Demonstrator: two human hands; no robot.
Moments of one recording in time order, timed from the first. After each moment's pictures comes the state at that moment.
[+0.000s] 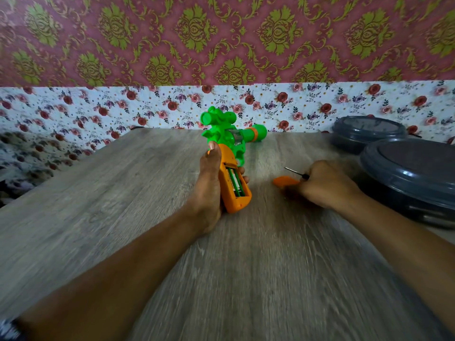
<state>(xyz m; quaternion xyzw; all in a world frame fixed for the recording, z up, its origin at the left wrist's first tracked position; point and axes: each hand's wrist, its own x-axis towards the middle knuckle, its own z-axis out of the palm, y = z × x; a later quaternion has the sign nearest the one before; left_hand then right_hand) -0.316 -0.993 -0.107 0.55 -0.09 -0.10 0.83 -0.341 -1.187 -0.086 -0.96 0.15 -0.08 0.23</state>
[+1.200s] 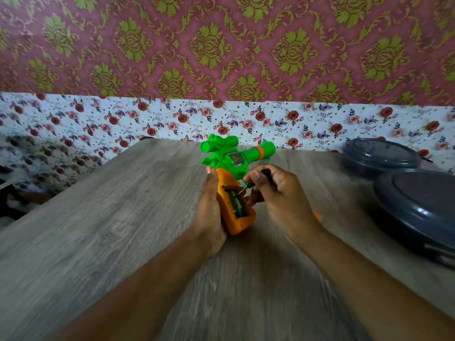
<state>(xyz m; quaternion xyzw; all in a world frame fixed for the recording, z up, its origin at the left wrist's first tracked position) -0.305 -0.983 -0.104 0.49 -0.07 -0.13 0.86 -0.328 -1.101 -0.076 -0.77 -0.14 -0.20 0.59</state>
